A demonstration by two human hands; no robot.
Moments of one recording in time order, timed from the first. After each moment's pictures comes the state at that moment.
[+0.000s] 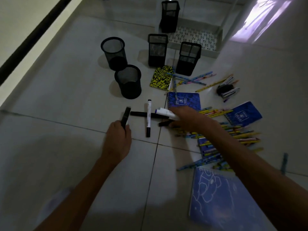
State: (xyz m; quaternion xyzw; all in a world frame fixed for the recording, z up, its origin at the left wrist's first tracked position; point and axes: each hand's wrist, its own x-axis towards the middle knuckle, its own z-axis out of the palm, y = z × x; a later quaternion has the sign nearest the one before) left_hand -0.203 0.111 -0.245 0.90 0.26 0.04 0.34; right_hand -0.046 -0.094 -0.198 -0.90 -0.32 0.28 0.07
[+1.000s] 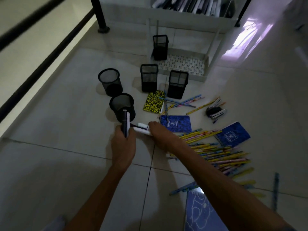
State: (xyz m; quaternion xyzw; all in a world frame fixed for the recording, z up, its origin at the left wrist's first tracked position) left_hand -0.143 0.067 -0.174 0.80 0.35 0.13 0.47; right_hand -0.040 -0.039 -0.212 -0.90 -0.34 0.20 0.17
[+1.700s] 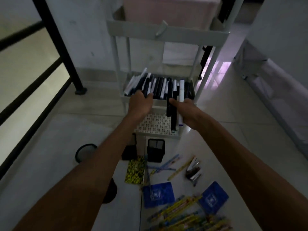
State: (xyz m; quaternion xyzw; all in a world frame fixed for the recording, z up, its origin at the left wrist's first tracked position) left_hand 0.193 0.060 0.052 0.85 0.15 0.05 0.50; right_hand 0.205 -0.094 0.054 -0.77 0.11 0.14 0.62
